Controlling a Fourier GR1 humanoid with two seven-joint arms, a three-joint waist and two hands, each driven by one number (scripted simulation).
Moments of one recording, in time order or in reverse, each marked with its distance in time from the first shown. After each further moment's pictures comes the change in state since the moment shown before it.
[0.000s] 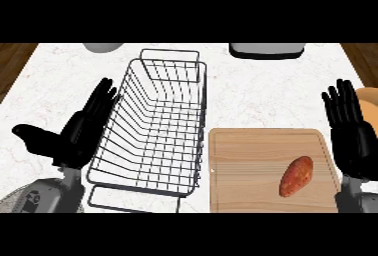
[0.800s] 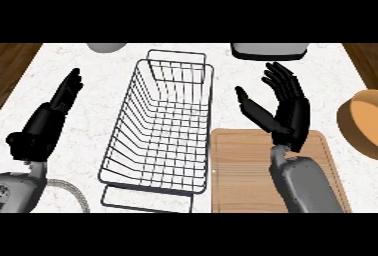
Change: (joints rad) left arm -0.022 0.201 0.045 0.058 -0.246 -0.028 -0.127; right arm -0.266 0.207 0.193 0.147 0.175 -0.549 0.097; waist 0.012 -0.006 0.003
